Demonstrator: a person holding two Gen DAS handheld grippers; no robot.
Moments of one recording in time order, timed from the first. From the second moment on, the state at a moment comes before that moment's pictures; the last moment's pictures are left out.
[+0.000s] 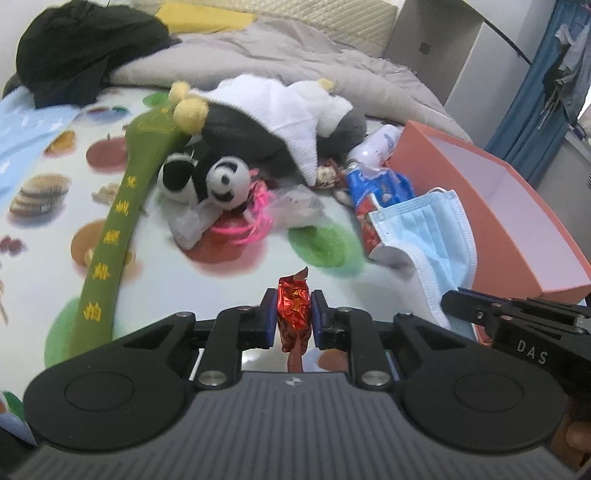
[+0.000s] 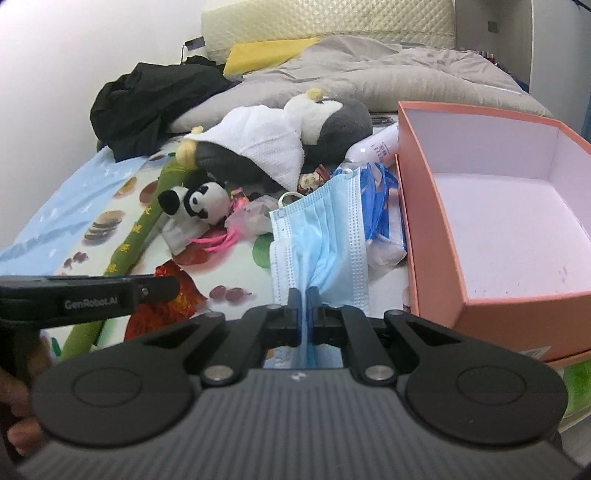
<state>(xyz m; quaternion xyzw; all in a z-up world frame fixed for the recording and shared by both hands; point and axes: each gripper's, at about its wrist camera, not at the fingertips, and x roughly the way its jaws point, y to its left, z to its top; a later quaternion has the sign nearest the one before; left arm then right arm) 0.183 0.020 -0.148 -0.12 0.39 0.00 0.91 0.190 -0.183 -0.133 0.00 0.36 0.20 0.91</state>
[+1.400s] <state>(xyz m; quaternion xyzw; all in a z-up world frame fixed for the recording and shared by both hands) 0.362 -0.174 -0.011 -0.05 0.40 -0.17 0.90 0.288 -0.329 -0.012 0.02 0.36 0.06 0.93</state>
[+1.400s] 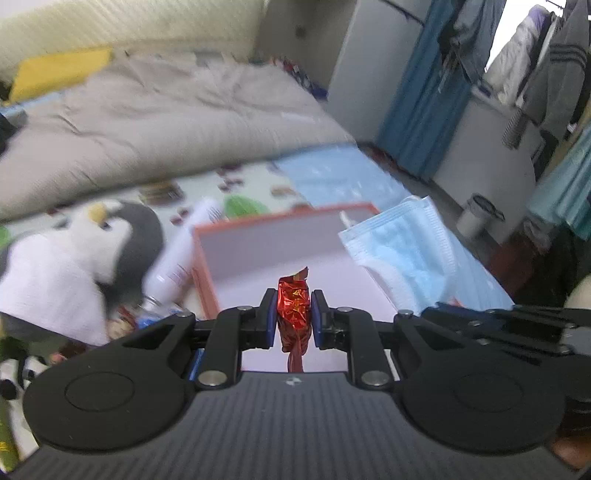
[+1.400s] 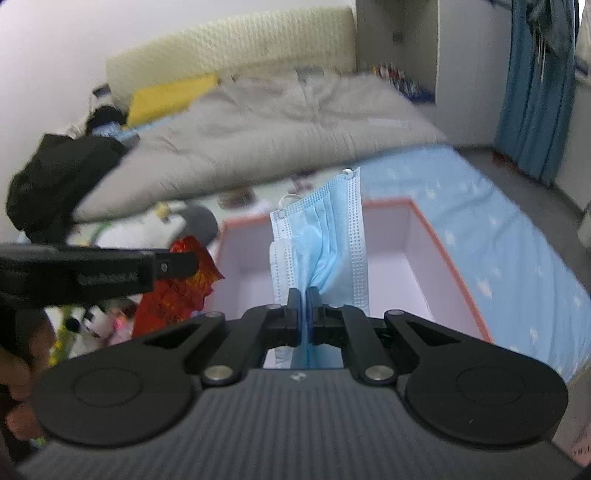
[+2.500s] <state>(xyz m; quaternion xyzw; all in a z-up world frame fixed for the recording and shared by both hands) 0.317 -0.137 0.003 0.00 0.36 -0.16 0.92 0.251 -0.342 -0.031 0.05 0.32 0.05 0.95</state>
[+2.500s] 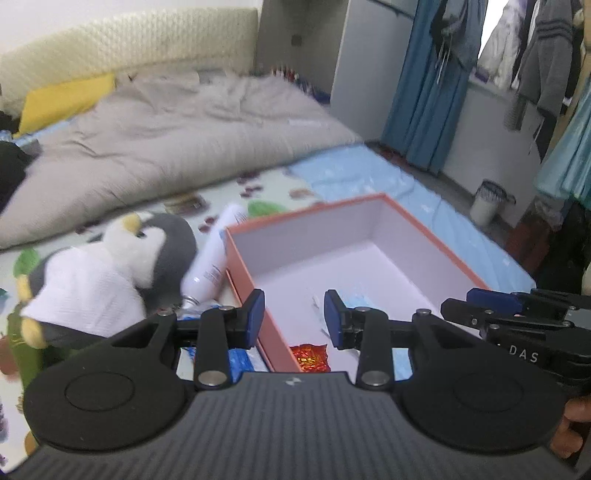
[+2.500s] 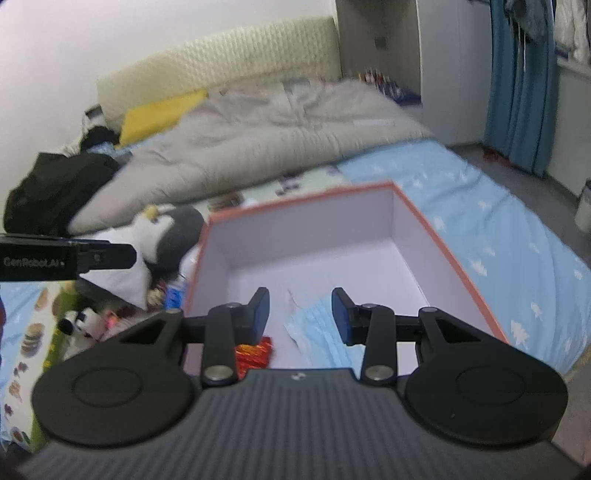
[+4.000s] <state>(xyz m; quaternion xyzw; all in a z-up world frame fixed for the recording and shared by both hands) 0.122 0.025 -0.073 -0.09 0.33 -0.02 0.94 0.117 -0.188 -0.070 0.02 0.28 0.17 0.94</state>
